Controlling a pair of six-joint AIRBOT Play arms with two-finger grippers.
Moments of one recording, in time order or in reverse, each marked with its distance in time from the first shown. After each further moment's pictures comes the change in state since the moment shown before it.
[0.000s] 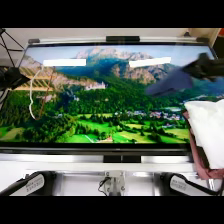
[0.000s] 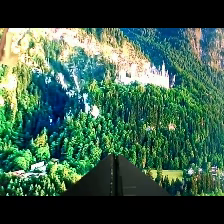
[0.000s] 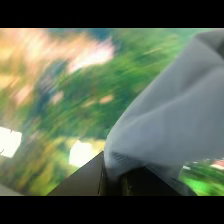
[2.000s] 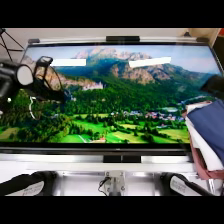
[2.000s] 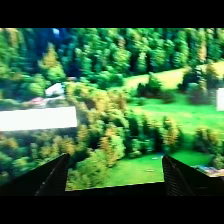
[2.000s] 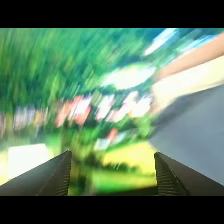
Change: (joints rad) left arm -0.599 -0.121 0.015 0.653 -0.226 -0.264; right arm 0.068 0.051 -0.071 -0.537 0.119 0.053
